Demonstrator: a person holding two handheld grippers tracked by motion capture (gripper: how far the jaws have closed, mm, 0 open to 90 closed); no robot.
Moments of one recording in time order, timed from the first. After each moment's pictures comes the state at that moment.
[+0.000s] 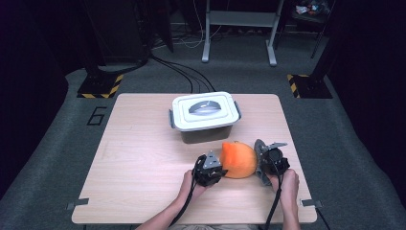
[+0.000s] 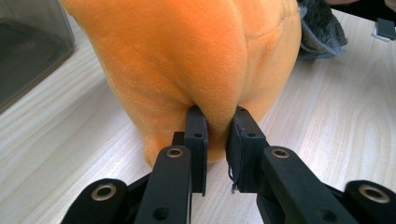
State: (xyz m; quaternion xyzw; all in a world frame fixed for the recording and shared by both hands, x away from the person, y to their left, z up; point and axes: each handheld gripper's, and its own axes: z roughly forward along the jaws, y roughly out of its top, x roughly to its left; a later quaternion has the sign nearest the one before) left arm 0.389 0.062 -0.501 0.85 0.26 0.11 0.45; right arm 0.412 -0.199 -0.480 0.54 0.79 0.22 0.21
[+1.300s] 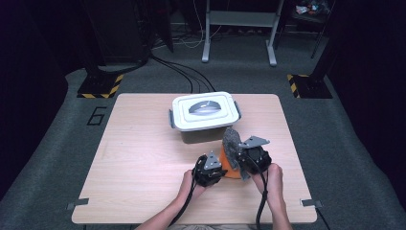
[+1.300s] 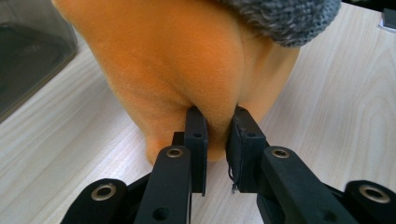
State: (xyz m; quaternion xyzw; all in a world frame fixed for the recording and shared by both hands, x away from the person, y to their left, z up) left arm 0.388 0.061 -0.500 0.85 0.25 0.12 0.44; right arm 0.379 -0.121 -0.407 0.41 0.82 0.31 0.24
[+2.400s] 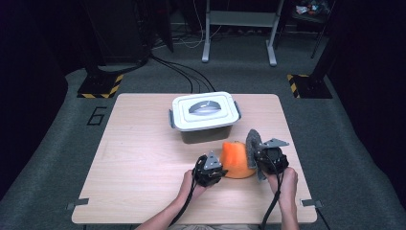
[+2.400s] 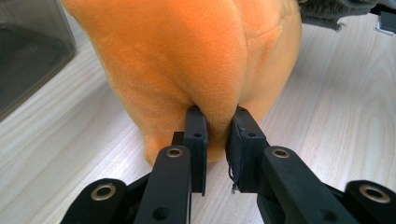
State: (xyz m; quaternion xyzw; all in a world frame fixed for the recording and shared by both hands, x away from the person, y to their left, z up) left arm 0.389 0.061 -0.500 0.85 0.25 0.11 0.45; right arm 0.388 -0.177 -0.433 0.50 0.78 0.29 0.25
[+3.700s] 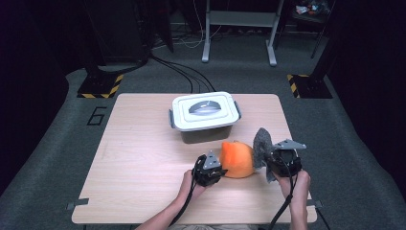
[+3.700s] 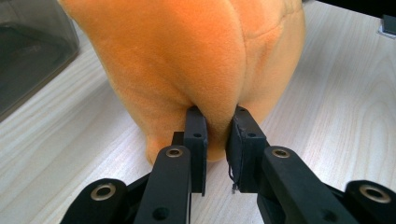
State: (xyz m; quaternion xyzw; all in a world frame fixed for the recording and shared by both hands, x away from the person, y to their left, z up) left arm 0.389 0.062 -0.501 0.85 0.26 0.12 0.45; right arm 0.368 -0.202 -0.410 0.50 0.76 0.31 0.26
